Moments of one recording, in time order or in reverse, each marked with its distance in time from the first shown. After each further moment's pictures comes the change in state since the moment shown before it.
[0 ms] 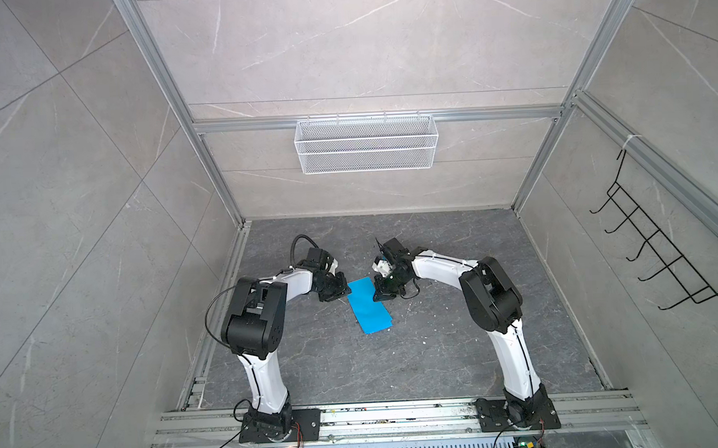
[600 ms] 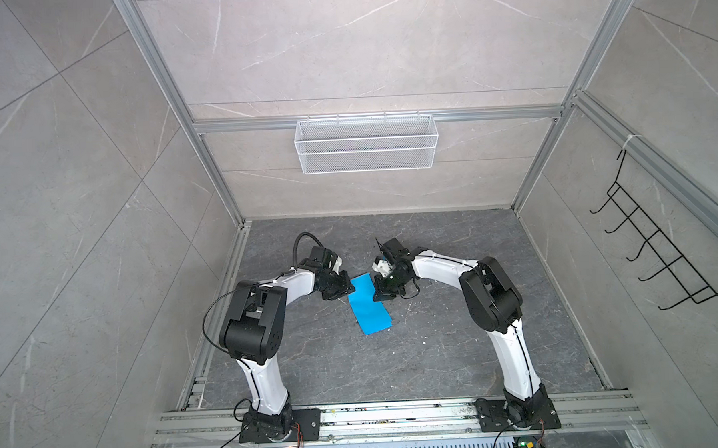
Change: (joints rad) left arm -0.051 -0.034 -0.001 0.007 0.004 -0.002; right arm 0.000 0.000 0.000 0.000 0.000 0.000
